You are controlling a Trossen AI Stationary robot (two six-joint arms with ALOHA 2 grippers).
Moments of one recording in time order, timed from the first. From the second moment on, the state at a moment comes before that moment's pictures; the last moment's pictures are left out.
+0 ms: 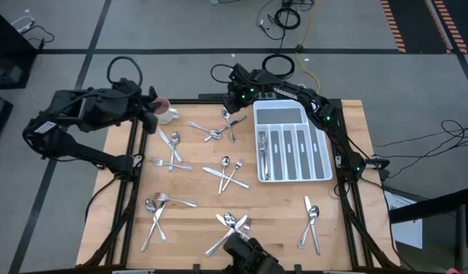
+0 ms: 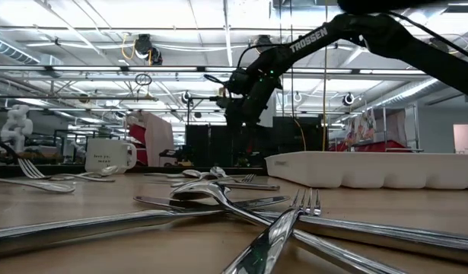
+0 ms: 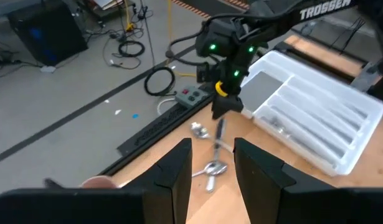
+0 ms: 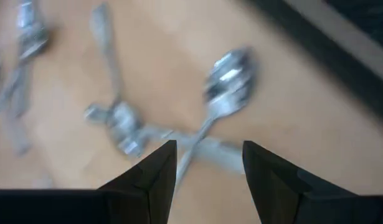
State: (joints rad) left arm 0.03 1.09 1.72 -1.31 -0.62 -0.49; right arm -0.63 2.36 2.14 -0.91 -0.36 0.28
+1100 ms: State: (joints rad) left arm 0.81 1.92 1.41 -0.28 0.33 -0.57; right arm -0.67 1.65 2.14 -1.45 -0.21 -0.04
